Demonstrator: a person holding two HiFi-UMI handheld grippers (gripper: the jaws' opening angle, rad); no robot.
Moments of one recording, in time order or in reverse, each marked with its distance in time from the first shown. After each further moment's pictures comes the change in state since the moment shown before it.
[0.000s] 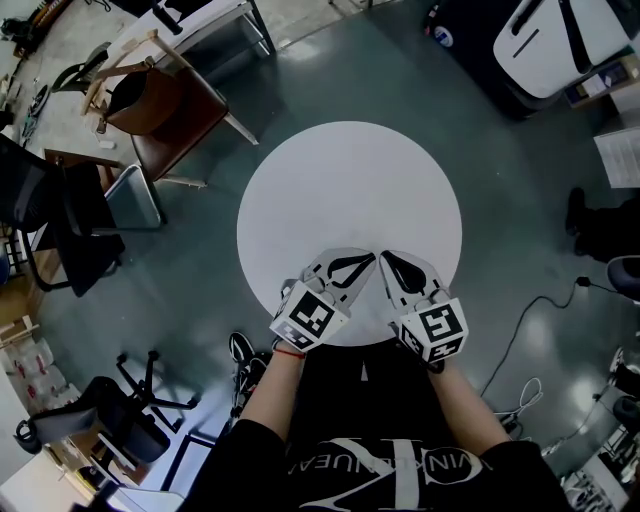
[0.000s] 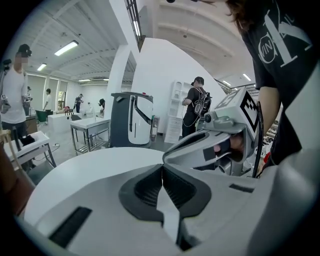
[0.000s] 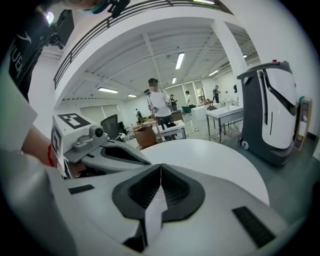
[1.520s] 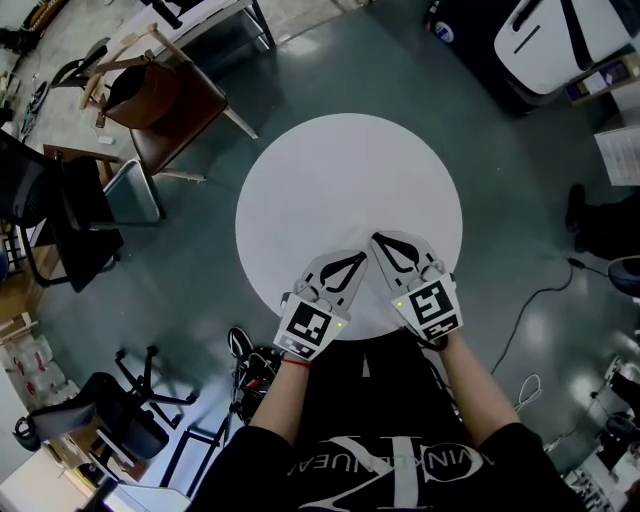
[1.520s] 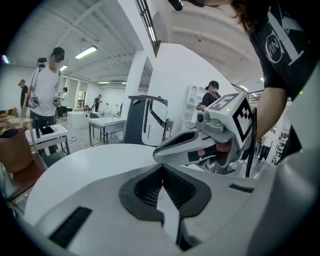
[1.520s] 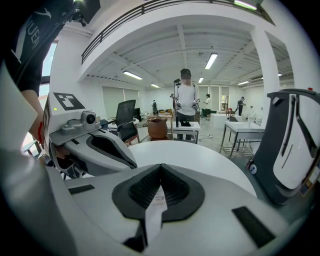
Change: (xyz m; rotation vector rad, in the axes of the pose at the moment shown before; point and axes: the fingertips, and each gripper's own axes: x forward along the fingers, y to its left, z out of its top) left arm -0.019 0.000 -0.012 -0.112 -0.042 0.167; right arm 0.025 0.006 -0.001 -0.312 0.073 0.095
